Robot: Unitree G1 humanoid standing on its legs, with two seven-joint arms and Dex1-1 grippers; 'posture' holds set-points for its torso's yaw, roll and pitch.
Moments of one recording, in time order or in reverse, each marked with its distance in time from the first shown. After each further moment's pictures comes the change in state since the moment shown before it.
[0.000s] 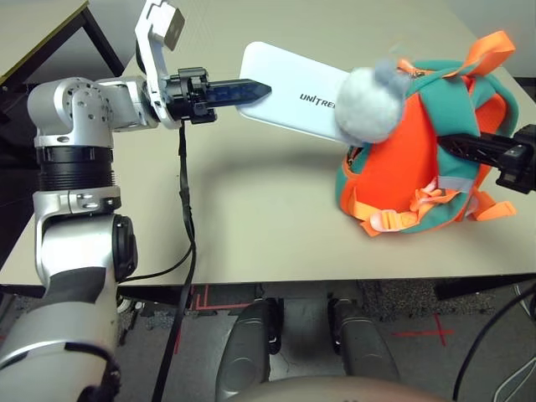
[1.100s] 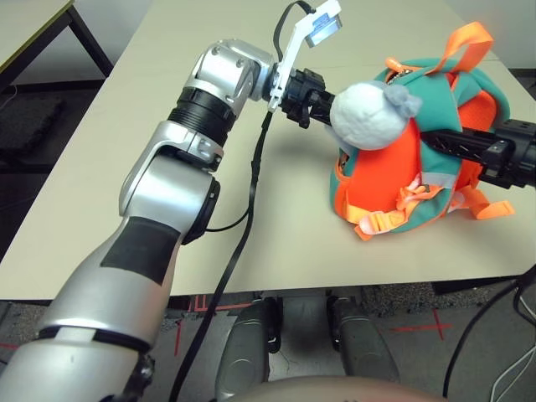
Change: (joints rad) left arm -0.329 -0.328 -0.406 0.411 0.472 -0.474 -0.310; right arm -0.106 0.064 0.087 -0.020 -0.004 -0.002 -0.024
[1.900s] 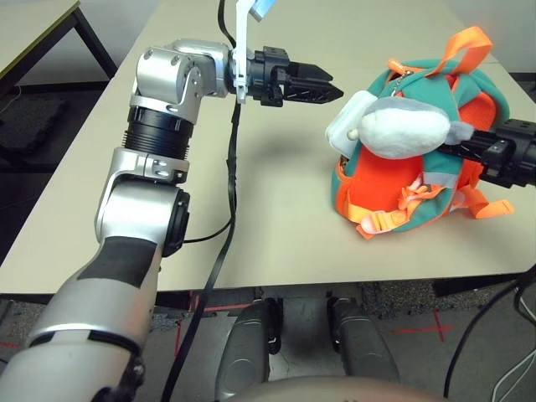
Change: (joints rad) left arm 0.116 0.104 0.196 -0.256 -0.113 0.113 0.135; right arm -0.011 -0.002 0.003 0.022 -0.032 0.019 0.037
